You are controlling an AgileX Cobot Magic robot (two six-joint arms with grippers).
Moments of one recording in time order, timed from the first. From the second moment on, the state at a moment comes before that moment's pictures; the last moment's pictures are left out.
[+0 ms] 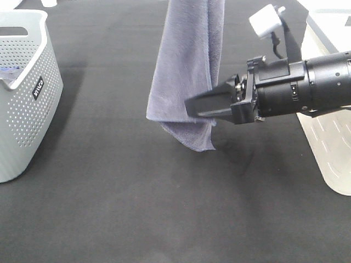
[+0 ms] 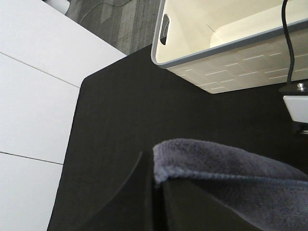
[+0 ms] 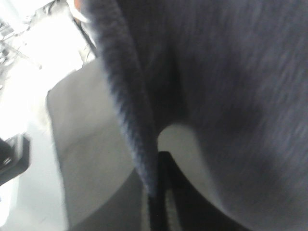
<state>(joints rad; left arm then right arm) -0.71 1.71 -1.97 -0.14 0.82 1.05 0.27 1.57 -0.75 1.50 0.84 -1.72</state>
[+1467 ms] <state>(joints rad) -0.63 1.85 -1.97 0.31 0.72 0.31 0.27 1.58 -1.56 0.14 0.94 -0.62</state>
